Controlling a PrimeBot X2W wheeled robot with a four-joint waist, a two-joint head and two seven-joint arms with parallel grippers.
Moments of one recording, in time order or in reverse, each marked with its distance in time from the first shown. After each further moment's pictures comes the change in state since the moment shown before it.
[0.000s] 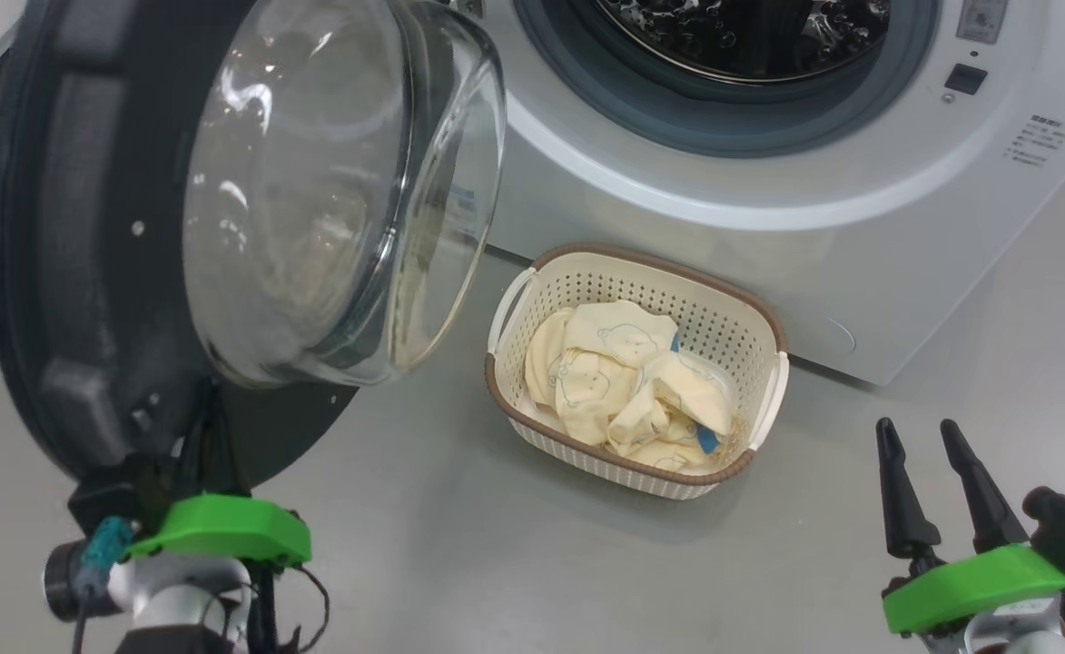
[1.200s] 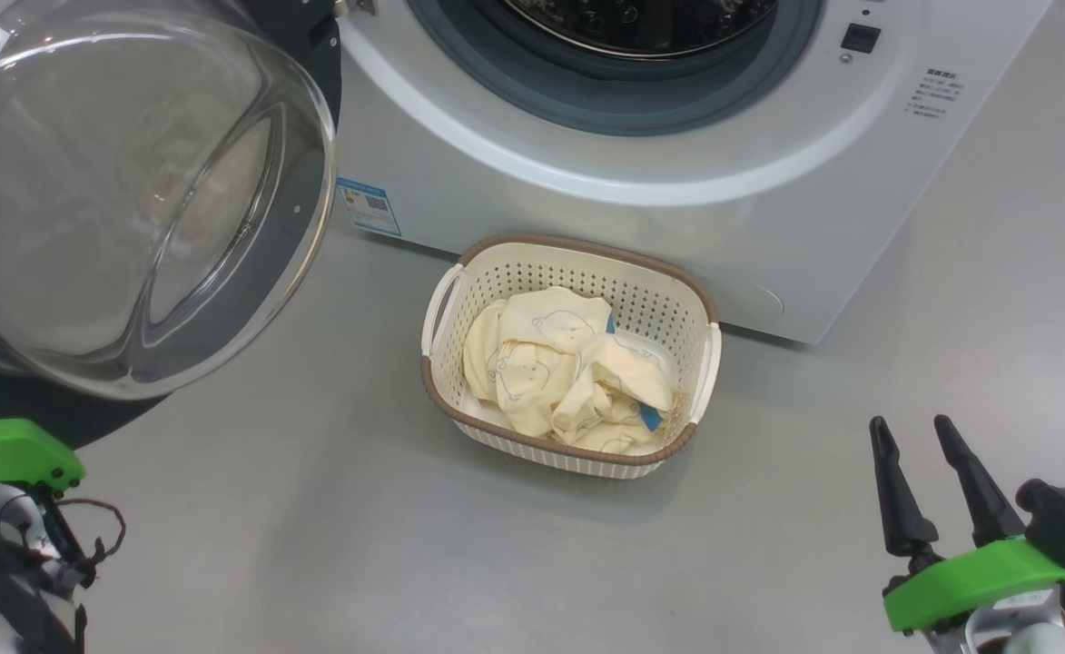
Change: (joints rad) left arm -0.274 0.043 0.445 0.472 0.142 -0.005 -0.040; right arm -0.020 -0.042 0.041 0.021 0.001 0.000 0.000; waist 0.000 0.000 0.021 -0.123
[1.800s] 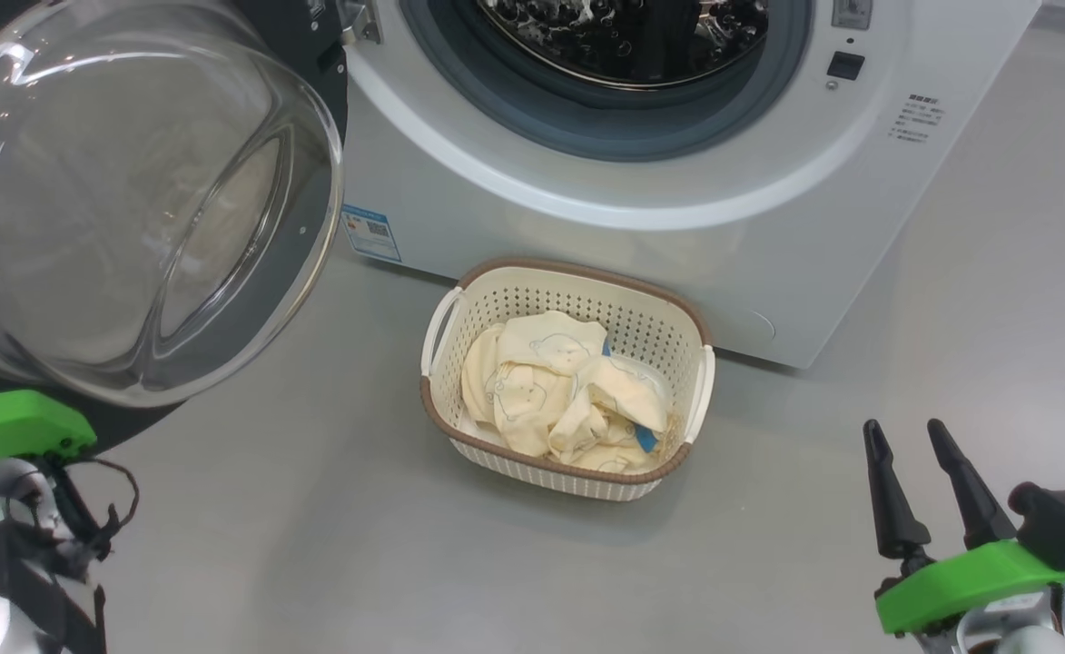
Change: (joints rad) left arm 0.003 -0.055 0.063 -0.146 0.074 -0.029 -0.003; right arm 0.000 0.014 -0.001 0.009 0.001 0.000 0.000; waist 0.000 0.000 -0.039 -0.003
